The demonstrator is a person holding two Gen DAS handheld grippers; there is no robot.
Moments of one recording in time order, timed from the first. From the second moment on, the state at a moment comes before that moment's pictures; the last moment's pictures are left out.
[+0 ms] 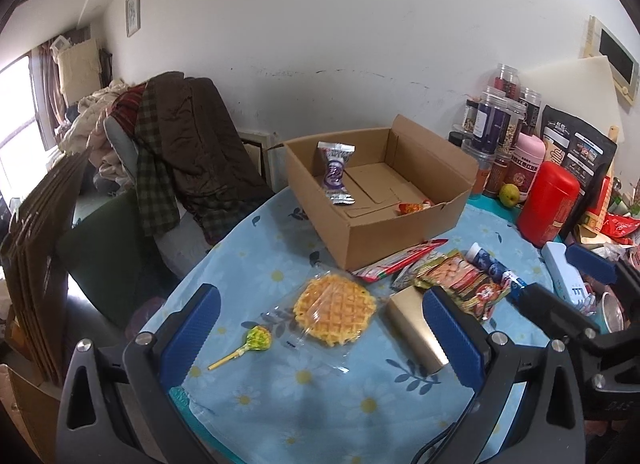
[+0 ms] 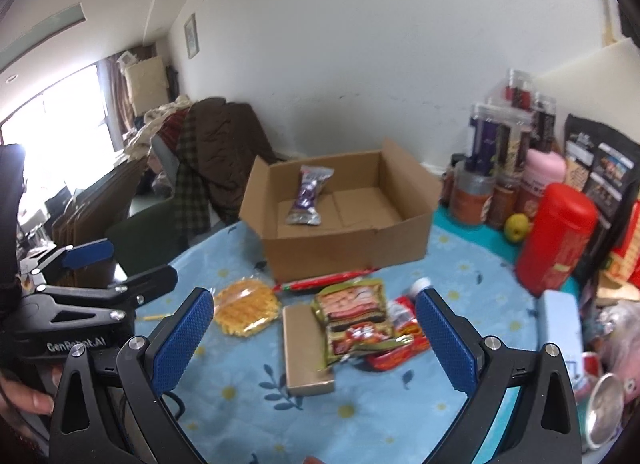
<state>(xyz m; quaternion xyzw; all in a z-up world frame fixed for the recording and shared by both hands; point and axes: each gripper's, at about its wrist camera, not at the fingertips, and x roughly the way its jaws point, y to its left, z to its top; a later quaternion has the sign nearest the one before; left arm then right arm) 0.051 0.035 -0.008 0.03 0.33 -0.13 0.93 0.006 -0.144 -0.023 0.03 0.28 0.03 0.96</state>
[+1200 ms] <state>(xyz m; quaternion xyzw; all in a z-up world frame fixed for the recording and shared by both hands) 0.124 0.072 -0.134 0.07 0.46 -0.15 0.87 0.031 -0.126 -0.134 0.02 0.41 0.01 0.91</state>
